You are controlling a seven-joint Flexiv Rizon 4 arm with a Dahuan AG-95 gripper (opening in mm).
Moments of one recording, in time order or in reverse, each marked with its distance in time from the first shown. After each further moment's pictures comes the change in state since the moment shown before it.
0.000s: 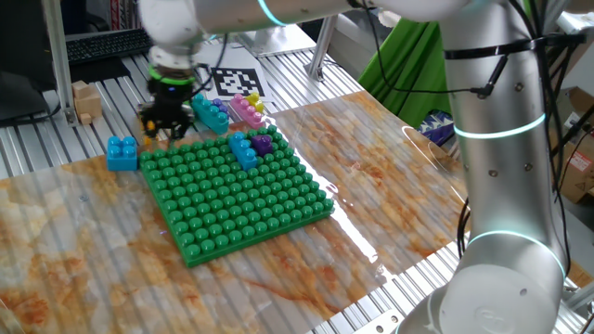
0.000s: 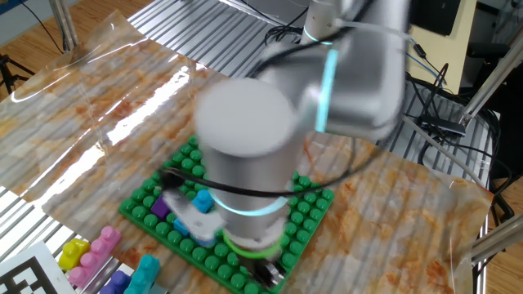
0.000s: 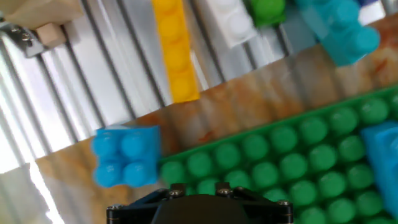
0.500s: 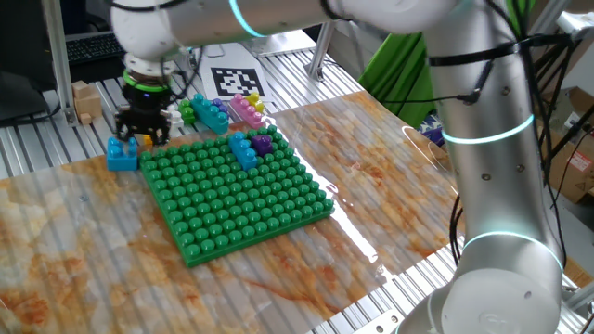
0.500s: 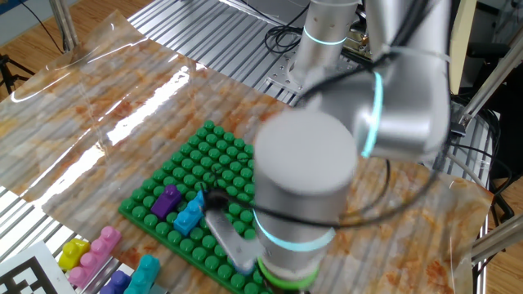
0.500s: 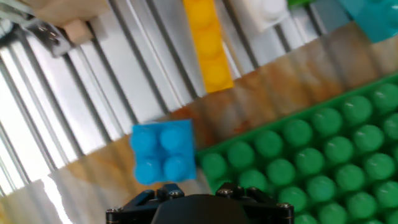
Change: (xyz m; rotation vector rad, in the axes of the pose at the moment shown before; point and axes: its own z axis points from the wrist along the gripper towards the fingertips) arm -0.002 0.050 0.011 -0.001 -0.017 0.076
